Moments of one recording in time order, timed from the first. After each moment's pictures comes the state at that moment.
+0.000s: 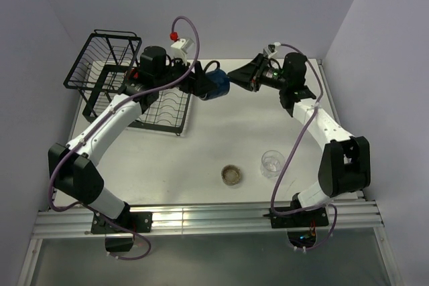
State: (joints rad) left arm -0.48 1.55 1.44 -0.19 0.55 -0.32; right arm 0.18 1.53 1.13 0.34 -0.90 1.33
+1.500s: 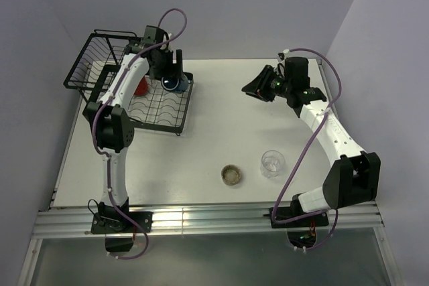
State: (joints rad) left arm -0.27 2.19 2.24 -0.98 0.15 -0.24; right arm 0.17 1.41 1.21 -0.34 -0.48 0.75
